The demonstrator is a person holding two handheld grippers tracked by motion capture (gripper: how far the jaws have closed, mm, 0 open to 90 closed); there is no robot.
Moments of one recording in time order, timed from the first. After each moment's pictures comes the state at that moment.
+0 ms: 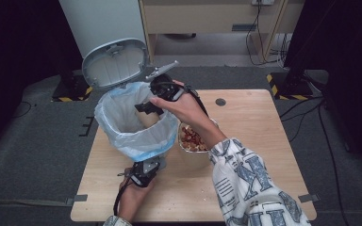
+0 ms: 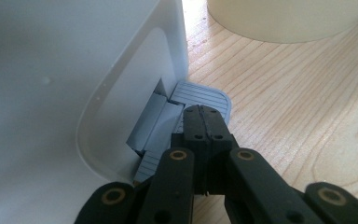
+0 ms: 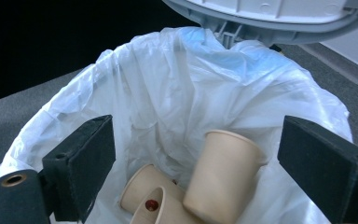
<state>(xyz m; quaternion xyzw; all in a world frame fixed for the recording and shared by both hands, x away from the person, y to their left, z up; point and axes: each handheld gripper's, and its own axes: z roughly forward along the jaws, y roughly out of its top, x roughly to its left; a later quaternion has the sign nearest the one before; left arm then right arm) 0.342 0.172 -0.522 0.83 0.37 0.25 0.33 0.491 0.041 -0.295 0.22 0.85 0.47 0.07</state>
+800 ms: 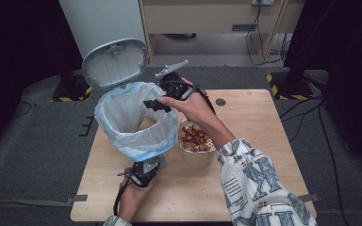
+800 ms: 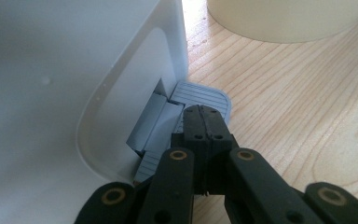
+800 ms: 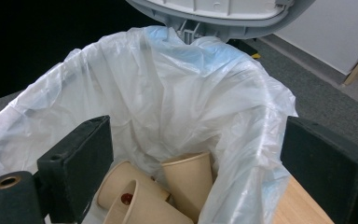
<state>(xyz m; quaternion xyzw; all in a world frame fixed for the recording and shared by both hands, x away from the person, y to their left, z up) 0.343 0.173 -0.522 0.83 0.37 0.24 0.33 0.495 0.020 -0.295 0.24 0.84 0.47 0.10</state>
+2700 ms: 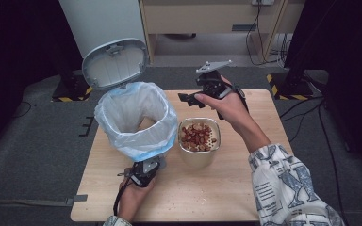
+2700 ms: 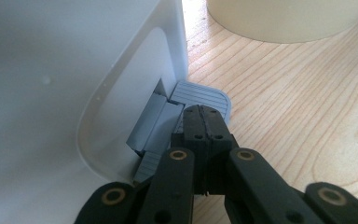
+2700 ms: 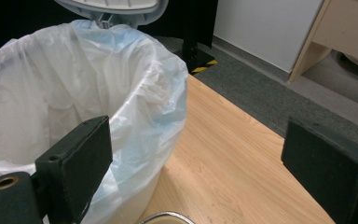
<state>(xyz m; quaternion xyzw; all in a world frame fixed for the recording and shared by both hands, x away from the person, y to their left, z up) 0.343 0.173 -0.522 0.83 0.37 0.24 0.33 0.499 -0.080 -0.295 0.29 0.81 0.48 0.16</state>
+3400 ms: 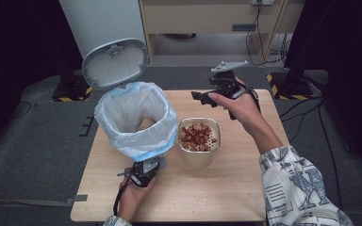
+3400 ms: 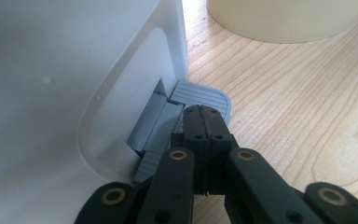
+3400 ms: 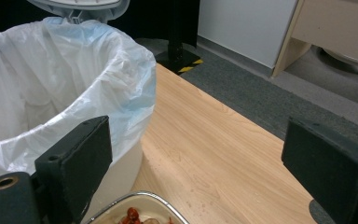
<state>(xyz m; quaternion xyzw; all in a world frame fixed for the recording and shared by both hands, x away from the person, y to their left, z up) 0.343 0.173 -0.522 0.83 0.37 0.24 0.33 0.502 -0.116 -0.299 0.32 0.80 0.48 0.17</state>
